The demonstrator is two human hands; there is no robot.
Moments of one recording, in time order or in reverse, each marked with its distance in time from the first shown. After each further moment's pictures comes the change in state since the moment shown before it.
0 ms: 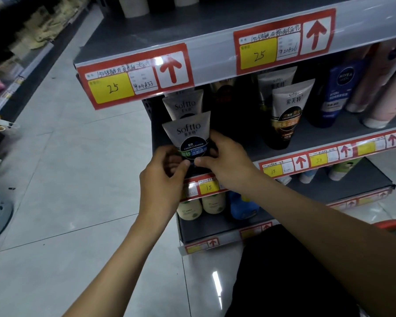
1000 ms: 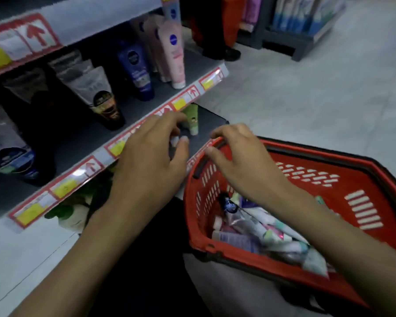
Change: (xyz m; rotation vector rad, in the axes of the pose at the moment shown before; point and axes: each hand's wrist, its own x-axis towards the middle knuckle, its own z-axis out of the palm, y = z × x) left_hand -0.145 0.179 0.081 0.138 -0.546 0.761; right_hand -0.275 0.026 -0.161 -0.588 0.601 0.266
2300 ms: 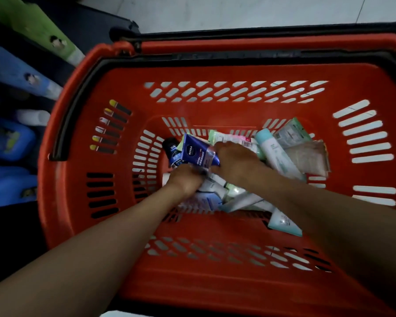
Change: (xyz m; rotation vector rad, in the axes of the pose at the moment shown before) left_hand -0.052 -0.056 0.397 -0.029 -1.204 -0.646; right_hand -0.057 0.302 0.136 -0.116 -0.639 0.542
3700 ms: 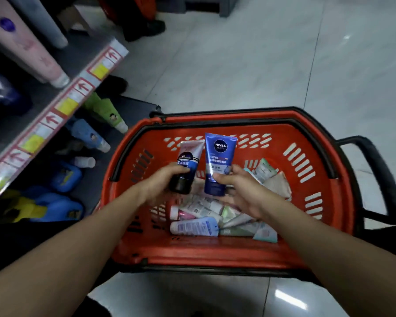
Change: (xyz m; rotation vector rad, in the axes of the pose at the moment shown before) left_hand -0.124 0.031 -0.097 -0.748 -0.177 0.291; right_hand -0.122 -0.032 -0.057 1.634 0.051 0.061
